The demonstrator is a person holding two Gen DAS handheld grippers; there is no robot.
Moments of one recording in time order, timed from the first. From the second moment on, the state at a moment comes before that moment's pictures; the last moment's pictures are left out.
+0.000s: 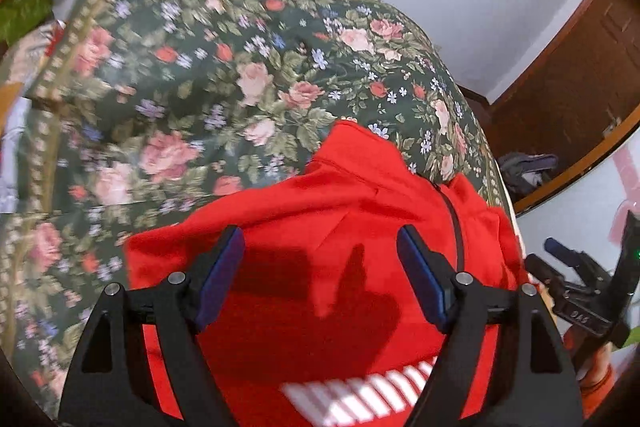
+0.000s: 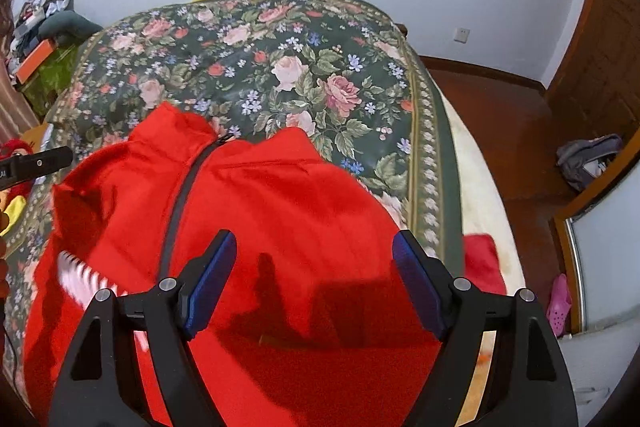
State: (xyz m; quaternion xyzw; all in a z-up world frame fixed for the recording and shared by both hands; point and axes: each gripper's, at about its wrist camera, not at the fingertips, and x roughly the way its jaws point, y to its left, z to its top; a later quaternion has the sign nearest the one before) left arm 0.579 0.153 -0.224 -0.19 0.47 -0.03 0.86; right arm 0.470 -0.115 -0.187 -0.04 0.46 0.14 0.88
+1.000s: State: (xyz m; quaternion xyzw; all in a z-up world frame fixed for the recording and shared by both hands) left arm 0.571 0.108 -0.212 -0.10 0.47 -0.06 0.88; right arm 0.475 -0.112 -0.183 0.06 0.48 0.22 0.85
